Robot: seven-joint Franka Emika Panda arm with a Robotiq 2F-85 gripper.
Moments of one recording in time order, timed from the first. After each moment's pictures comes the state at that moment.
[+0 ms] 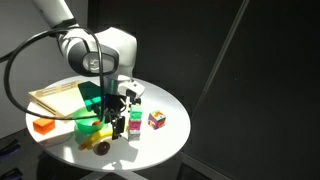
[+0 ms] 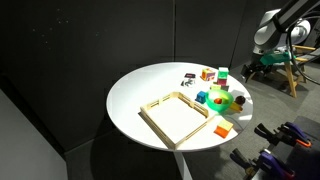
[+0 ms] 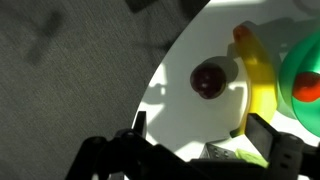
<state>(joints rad) -0.24 0.17 -0.25 -2.40 -0.04 2.54 0.09</state>
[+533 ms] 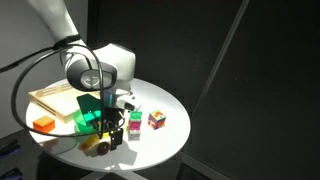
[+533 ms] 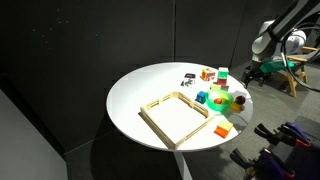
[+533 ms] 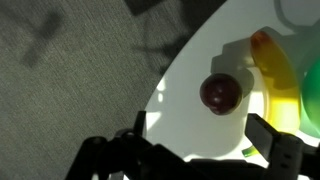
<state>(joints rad) -0.25 0.26 -0.25 -2.41 0.01 2.62 0.02</state>
